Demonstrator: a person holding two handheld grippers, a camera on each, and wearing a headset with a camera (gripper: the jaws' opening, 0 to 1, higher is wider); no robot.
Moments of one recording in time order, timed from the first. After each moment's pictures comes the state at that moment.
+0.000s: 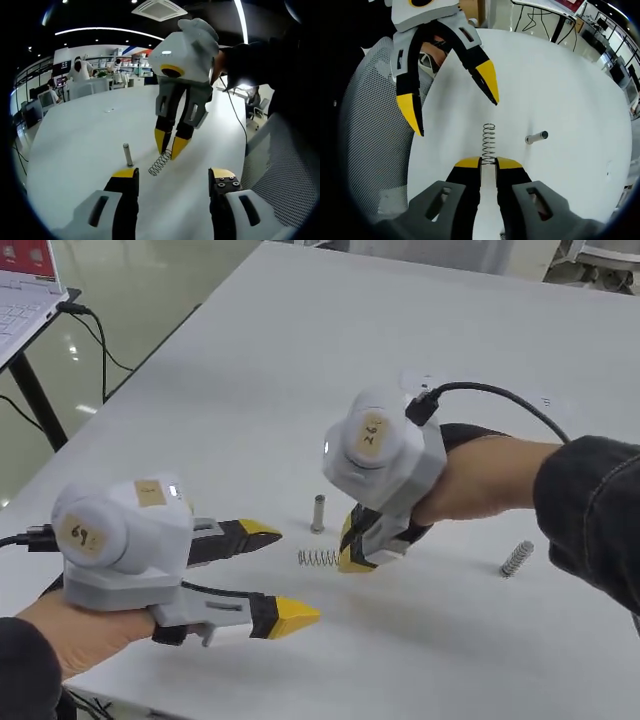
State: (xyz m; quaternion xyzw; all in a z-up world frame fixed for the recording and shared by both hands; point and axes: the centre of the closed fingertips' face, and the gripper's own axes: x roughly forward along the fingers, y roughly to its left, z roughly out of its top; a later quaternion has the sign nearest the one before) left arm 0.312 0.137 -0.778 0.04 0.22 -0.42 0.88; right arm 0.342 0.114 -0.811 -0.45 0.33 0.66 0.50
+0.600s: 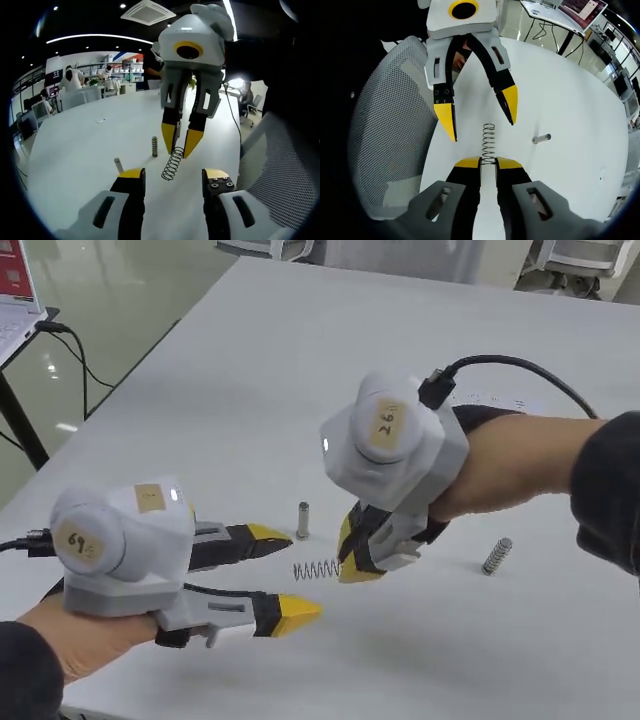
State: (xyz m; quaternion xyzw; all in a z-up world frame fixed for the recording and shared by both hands) left arm 0.307 0.117 -0.765 0.06 0.19 -0.45 0.87; right arm 0.313 0.101 -0.778 -0.46 0.31 0.68 0.48
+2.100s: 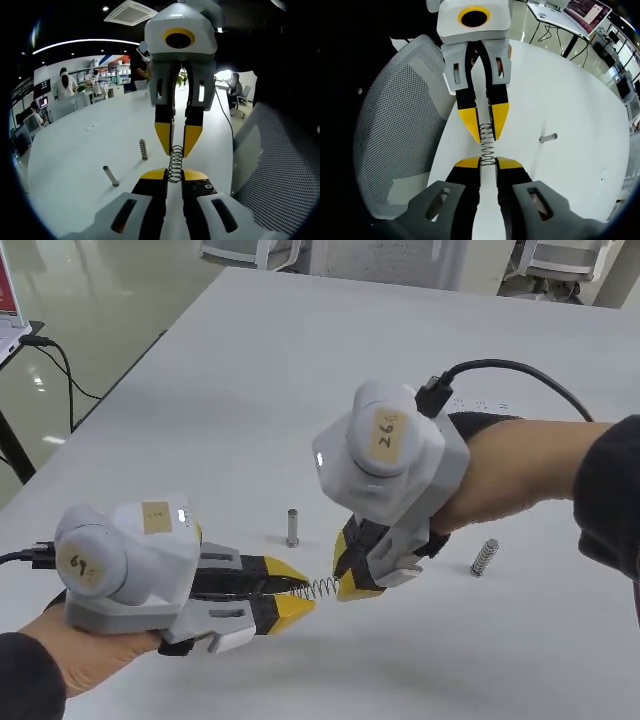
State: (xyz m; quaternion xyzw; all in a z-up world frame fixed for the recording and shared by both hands) left arm 0.296 0.101 -0.770 0.10 0.18 -0.49 0.84; right arm 0.297 0.091 -0.777 -0.46 0.31 0.69 0.47
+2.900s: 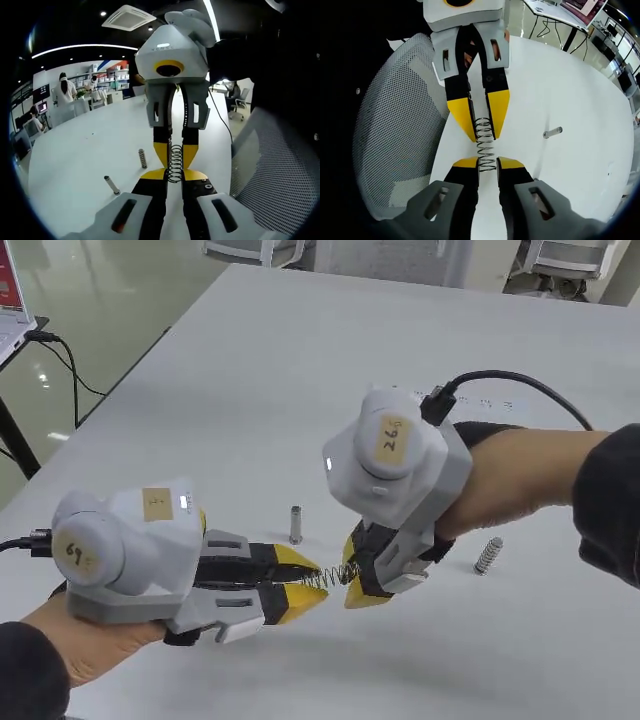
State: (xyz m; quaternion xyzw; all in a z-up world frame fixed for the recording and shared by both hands) left arm 0.298 0.095 -0.753 0.09 0.16 -0.50 0.85; right arm 0.299 0.086 -0.787 -0.45 0.33 0.69 0.47
